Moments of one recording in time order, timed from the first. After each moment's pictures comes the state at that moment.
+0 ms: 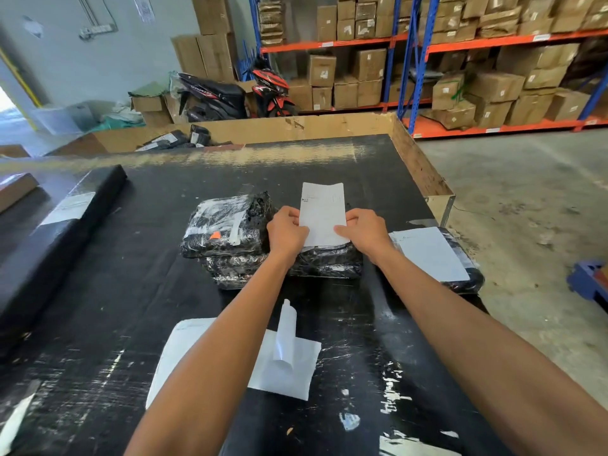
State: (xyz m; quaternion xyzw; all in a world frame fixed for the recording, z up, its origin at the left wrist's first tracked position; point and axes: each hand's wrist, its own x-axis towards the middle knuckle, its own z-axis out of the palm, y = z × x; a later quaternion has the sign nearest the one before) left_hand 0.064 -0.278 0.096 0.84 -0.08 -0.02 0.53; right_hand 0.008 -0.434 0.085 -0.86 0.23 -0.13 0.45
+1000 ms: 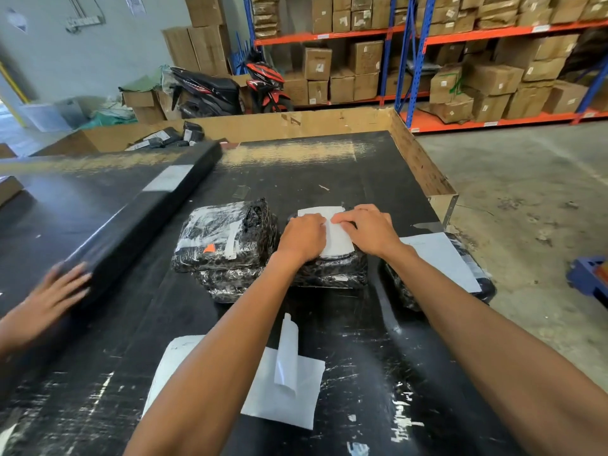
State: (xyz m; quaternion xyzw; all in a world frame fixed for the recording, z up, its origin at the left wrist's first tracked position) left_hand 0.099 -0.306 0.087 0.92 -0.34 0.01 0.20; right_hand 0.037 -0.465 0.079 -0.96 0.09 -0.11 0.22
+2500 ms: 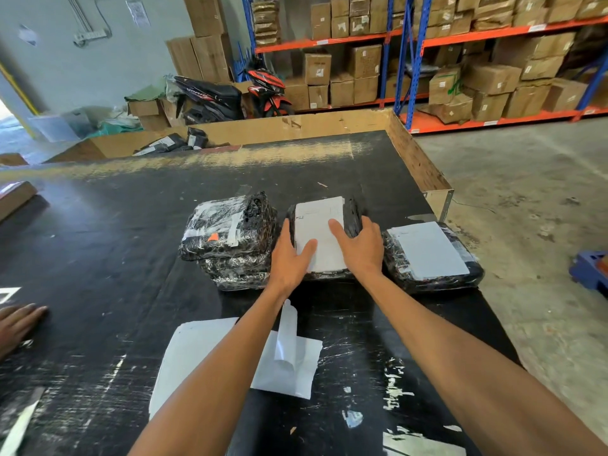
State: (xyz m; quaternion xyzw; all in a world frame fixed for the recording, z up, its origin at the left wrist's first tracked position) left_hand 0.042 -0.259 0.043 0.82 -0.18 -0.07 0.55; right_hand -0.009 -0.404 0.051 -0.78 0.29 -0.24 0.49
